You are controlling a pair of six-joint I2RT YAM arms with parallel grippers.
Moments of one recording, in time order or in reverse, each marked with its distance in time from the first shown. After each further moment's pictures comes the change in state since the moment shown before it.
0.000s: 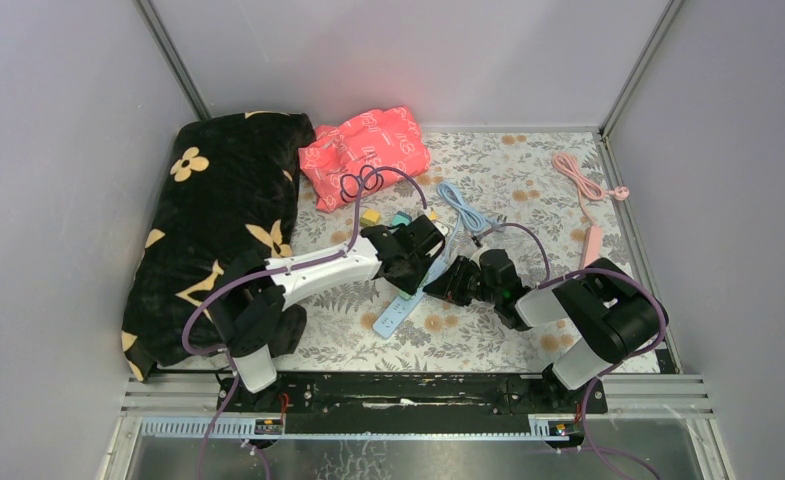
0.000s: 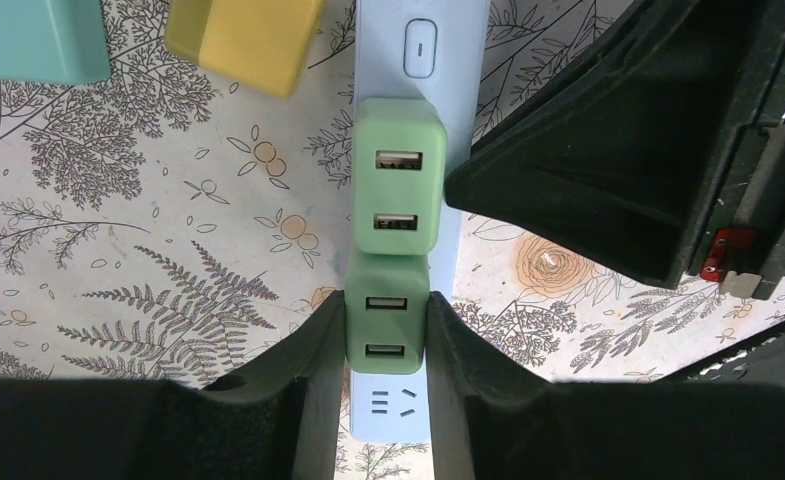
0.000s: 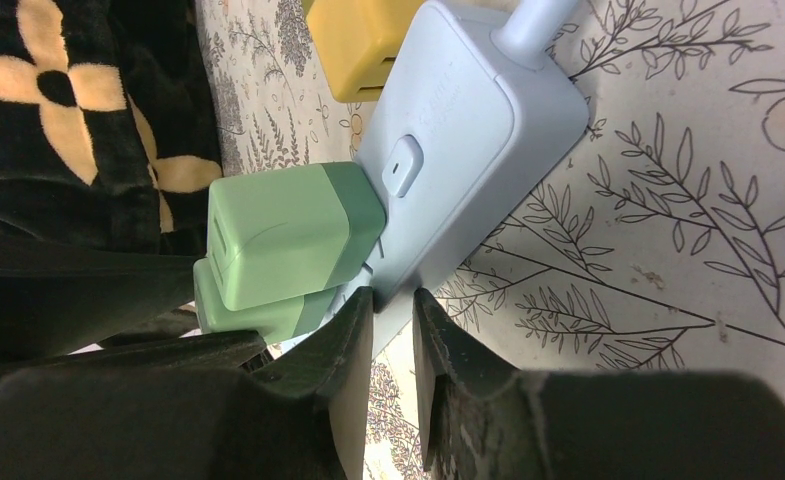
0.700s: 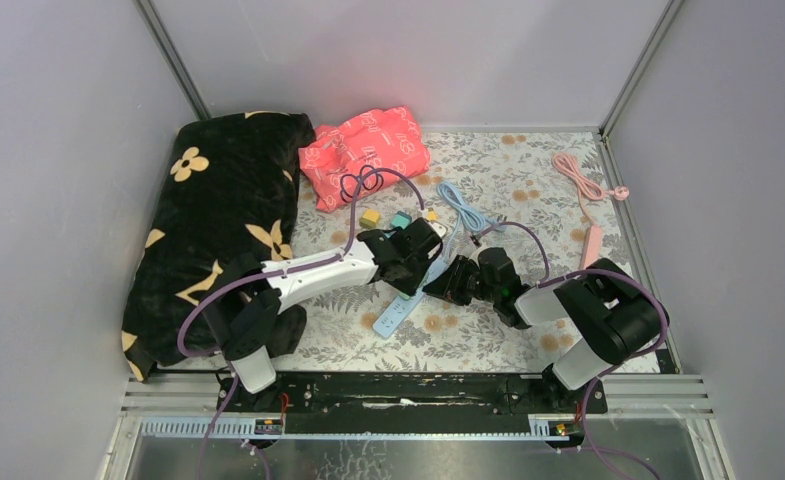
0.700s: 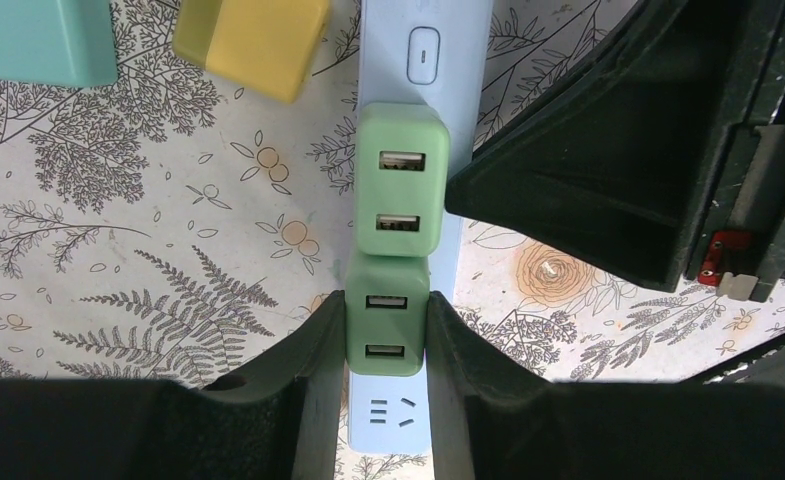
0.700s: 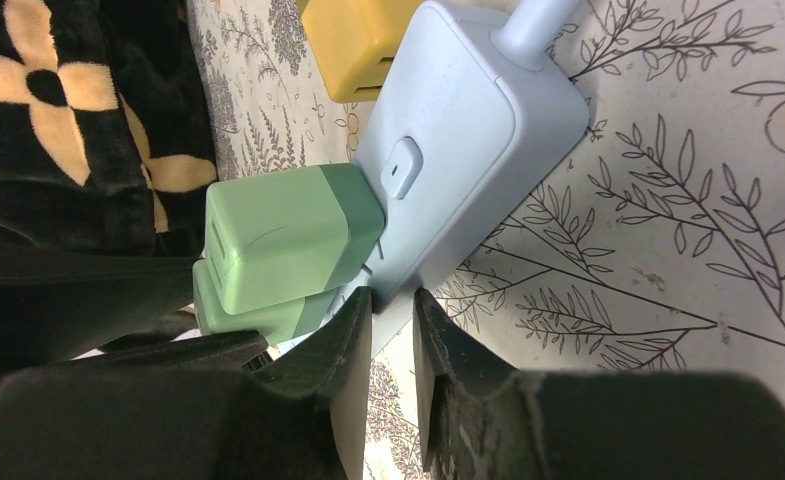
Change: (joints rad) left arm -0.003 -0.019 -0.042 0.047 -0.023 -0.013; right arm 0.003 -0.005 0.021 -0.049 0.000 -0.006
